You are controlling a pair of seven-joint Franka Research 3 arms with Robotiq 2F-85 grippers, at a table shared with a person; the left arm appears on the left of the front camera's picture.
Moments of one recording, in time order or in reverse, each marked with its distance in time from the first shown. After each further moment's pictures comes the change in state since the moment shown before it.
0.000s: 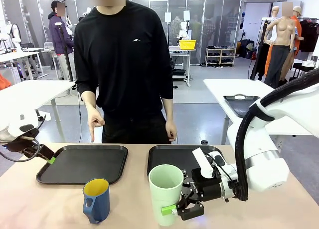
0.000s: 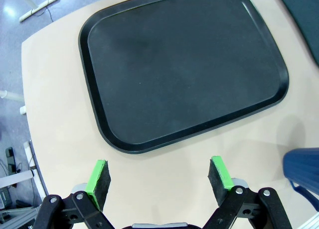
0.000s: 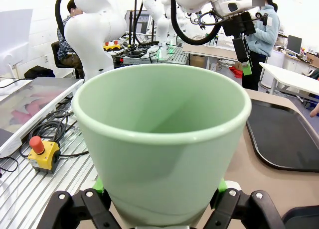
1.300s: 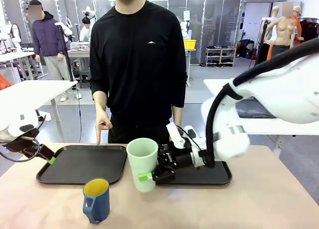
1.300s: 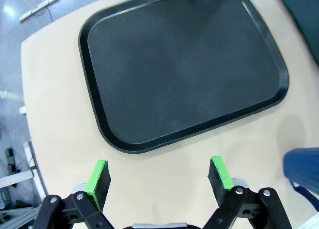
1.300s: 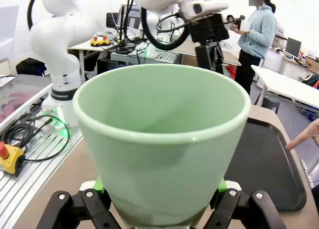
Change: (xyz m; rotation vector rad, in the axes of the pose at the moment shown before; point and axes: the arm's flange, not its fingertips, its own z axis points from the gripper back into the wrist) left arm 0.000 0.000 0.000 0.000 0.000 0.000; right arm 0.047 -0.119 -0.053 0.001 0.037 0.052
